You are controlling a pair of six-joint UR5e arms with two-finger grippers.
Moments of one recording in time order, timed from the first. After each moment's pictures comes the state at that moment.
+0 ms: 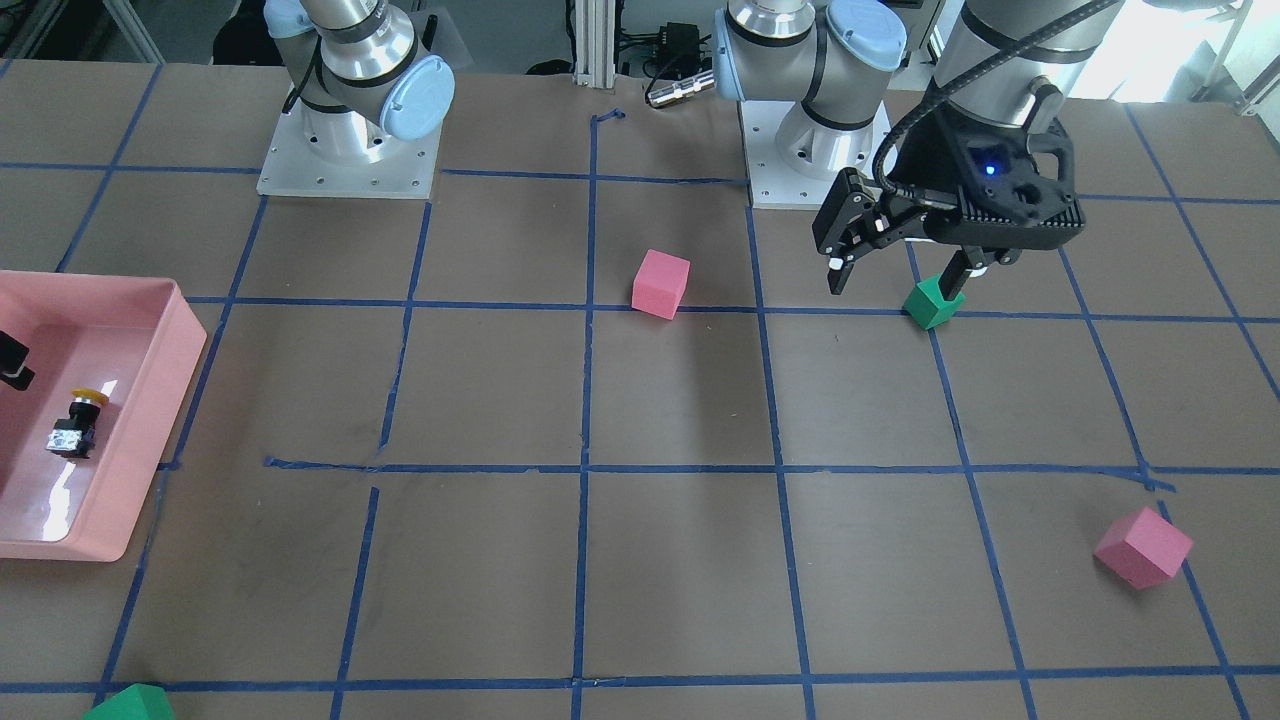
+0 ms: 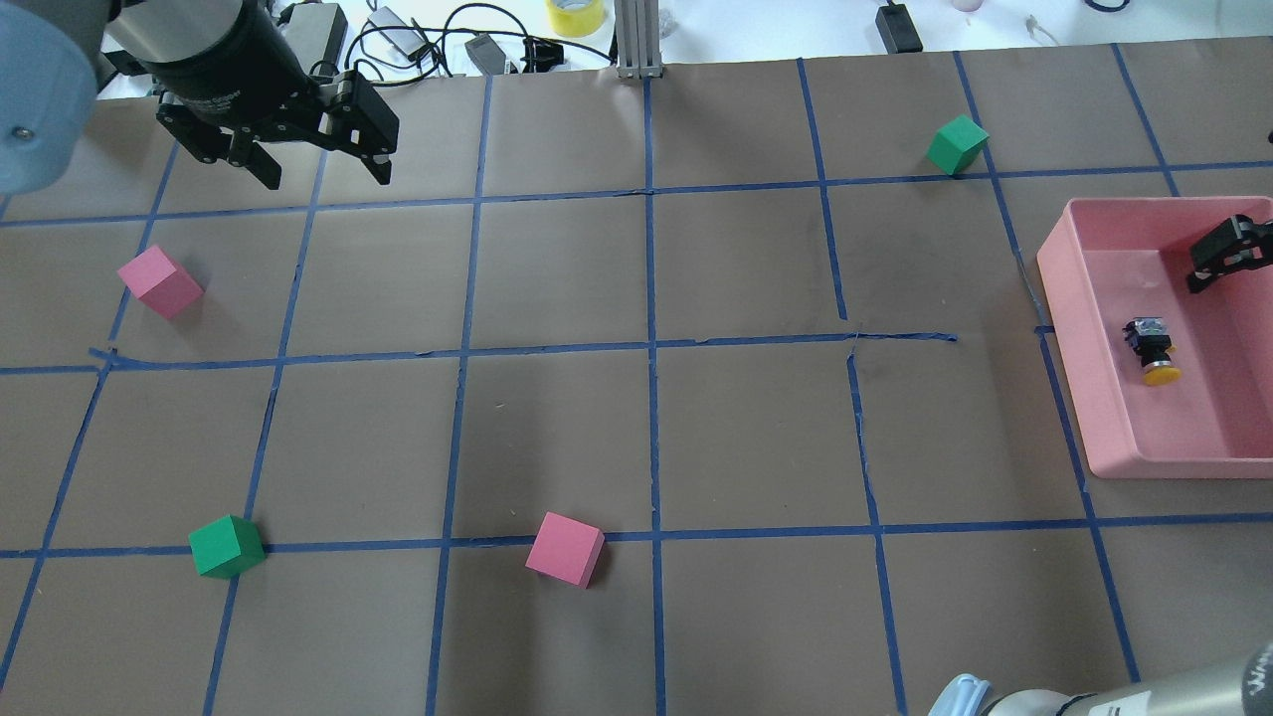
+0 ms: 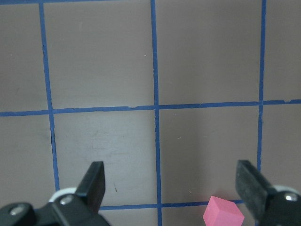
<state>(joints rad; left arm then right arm) -1.56 -1.60 -1.50 -1.48 1.55 0.03 0.91 -1.34 1.77 -2.02 -1.57 -0.55</state>
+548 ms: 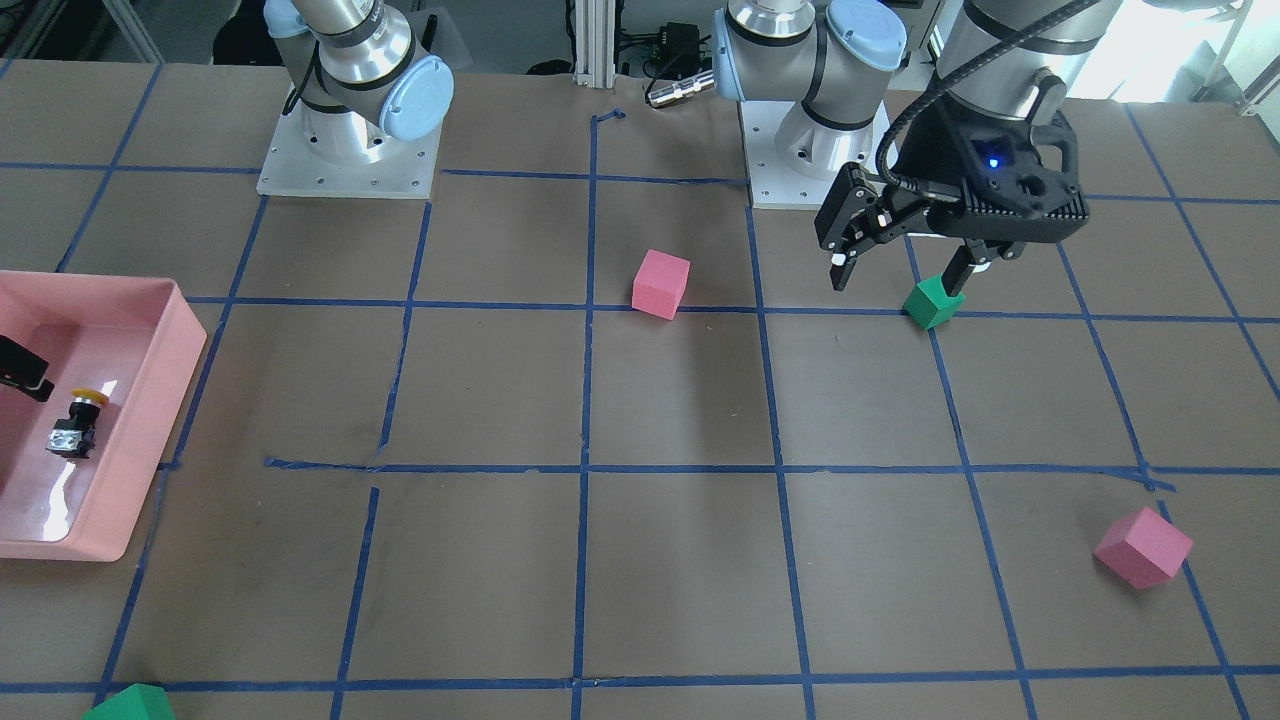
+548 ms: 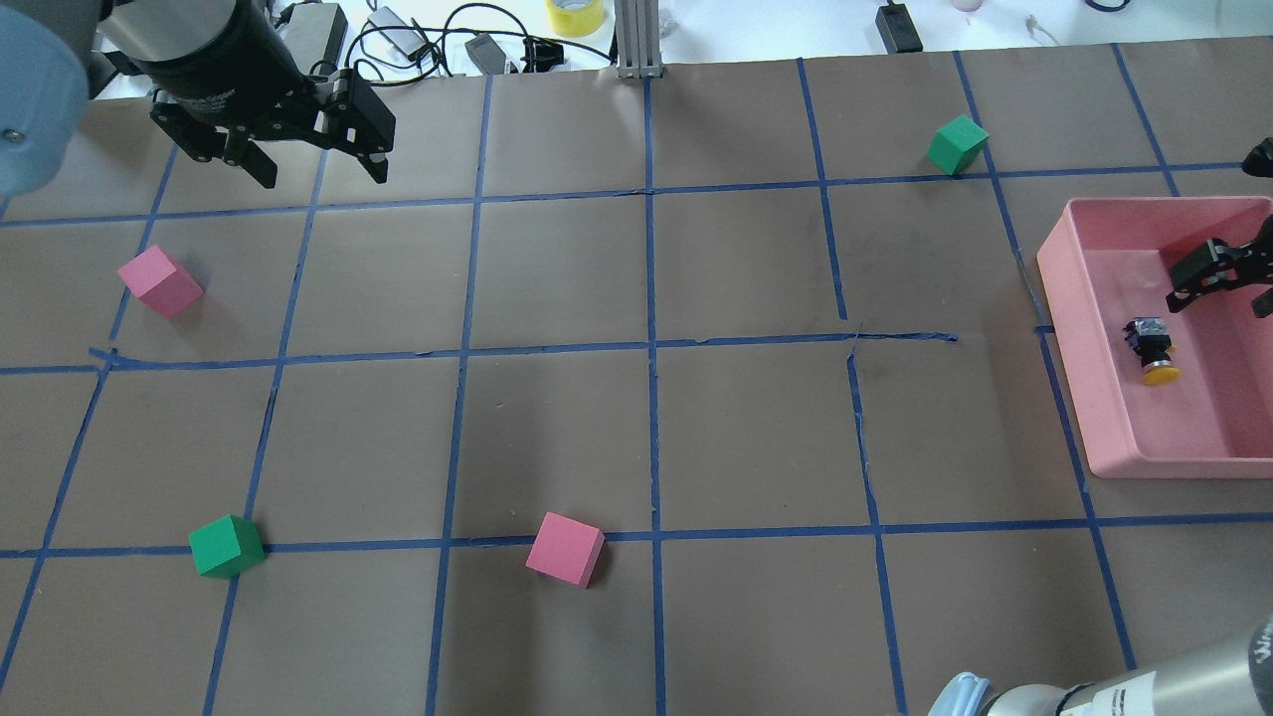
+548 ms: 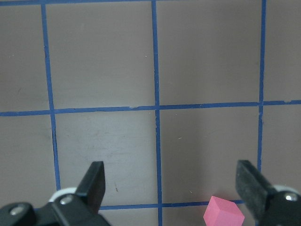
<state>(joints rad) -1.55 -1.59 -1.50 -1.48 1.55 0.03 0.90 -1.28 1.80 -2.08 -1.57 -0.55</state>
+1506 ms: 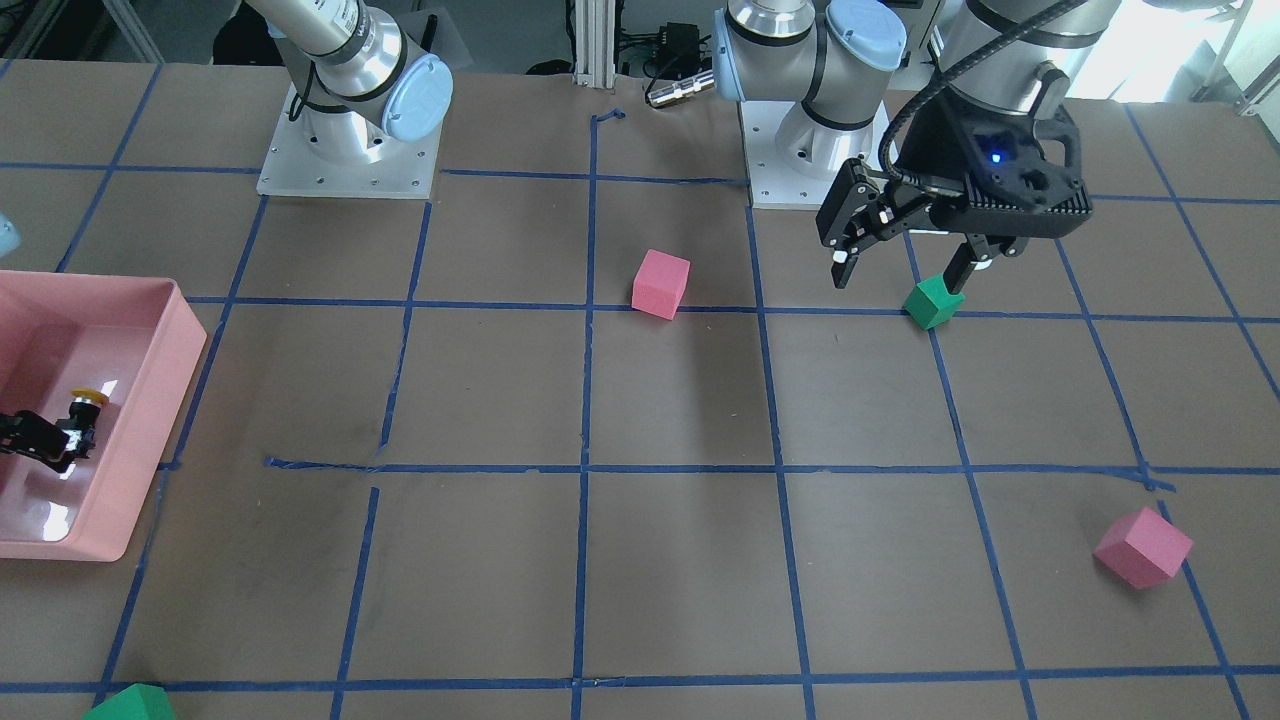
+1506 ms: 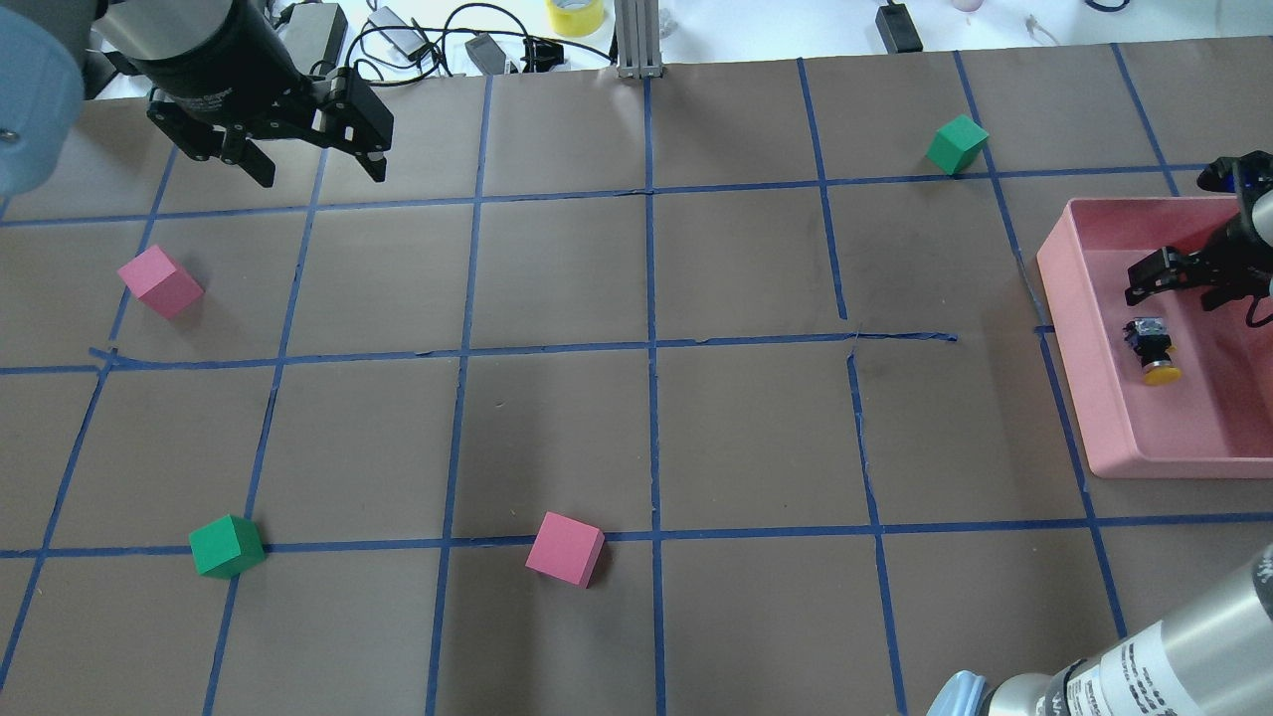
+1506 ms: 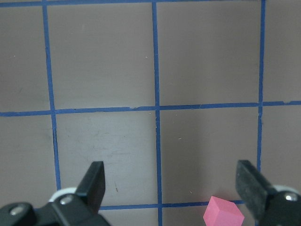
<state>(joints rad) -1.55 -1.59 -1.50 -1.48 1.55 0.03 0.91 -1.12 1.81 -2.32 -1.49 -0.55</state>
